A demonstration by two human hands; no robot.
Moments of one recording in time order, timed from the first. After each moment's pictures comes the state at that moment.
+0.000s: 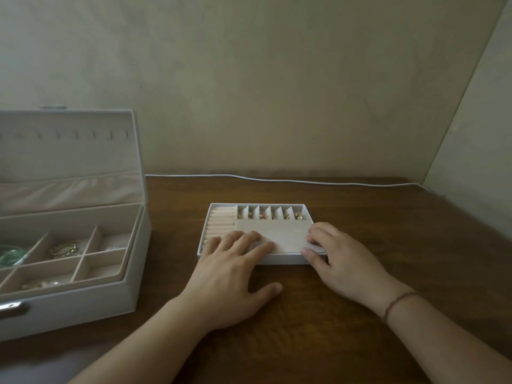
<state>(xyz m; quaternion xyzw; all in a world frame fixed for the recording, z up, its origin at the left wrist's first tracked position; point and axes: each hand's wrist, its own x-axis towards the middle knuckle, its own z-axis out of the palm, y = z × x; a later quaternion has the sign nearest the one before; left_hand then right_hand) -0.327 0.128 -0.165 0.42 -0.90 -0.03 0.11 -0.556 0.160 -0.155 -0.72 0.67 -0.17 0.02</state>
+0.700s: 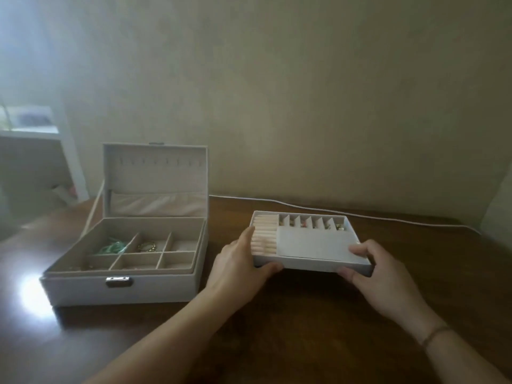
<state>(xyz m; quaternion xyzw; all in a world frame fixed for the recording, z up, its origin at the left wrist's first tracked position) -0.301 0.149 -0.133 0.60 -0.71 -0.19 0.31 -0.549 0.184 -0.127 -0.63 0.70 -0.31 0.13</state>
